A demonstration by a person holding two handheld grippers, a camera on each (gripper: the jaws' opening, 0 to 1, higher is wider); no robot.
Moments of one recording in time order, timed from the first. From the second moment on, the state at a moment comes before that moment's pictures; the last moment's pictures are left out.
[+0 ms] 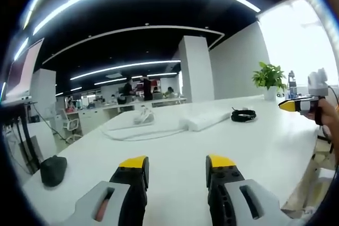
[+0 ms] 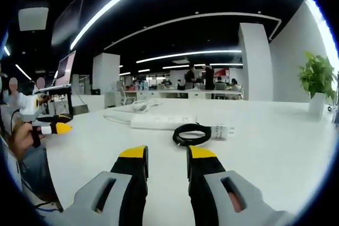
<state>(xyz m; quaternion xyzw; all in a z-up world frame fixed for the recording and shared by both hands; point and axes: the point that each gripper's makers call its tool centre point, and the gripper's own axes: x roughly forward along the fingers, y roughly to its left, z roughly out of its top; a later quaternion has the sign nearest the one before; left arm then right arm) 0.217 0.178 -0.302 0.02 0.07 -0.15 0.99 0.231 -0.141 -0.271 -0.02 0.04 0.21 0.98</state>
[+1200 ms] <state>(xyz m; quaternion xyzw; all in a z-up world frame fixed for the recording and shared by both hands) 0.260 0.187 -0.264 0.01 0.03 -0.17 0.99 0.278 -0.120 -0.242 -0.02 0.03 0.29 0.96</state>
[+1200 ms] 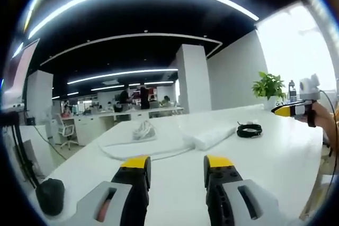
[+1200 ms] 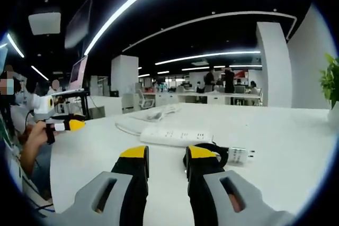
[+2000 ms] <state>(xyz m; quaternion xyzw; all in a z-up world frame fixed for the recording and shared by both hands) 0.299 0.181 -0.262 0.03 0.05 -0.21 0.98 0.312 -0.098 -0.243 -0.05 0.05 0.33 0.94</state>
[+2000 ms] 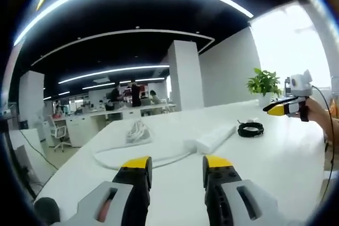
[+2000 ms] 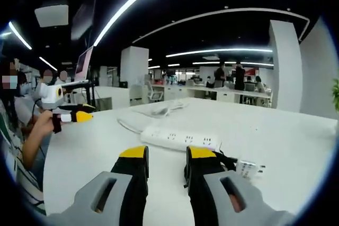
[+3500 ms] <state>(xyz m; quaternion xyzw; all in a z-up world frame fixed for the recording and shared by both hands) 0.390 0.109 -0.263 0.07 0.07 -0.30 0.95 0.411 -0.088 -0.248 -0.08 0.11 0.34 0.93</state>
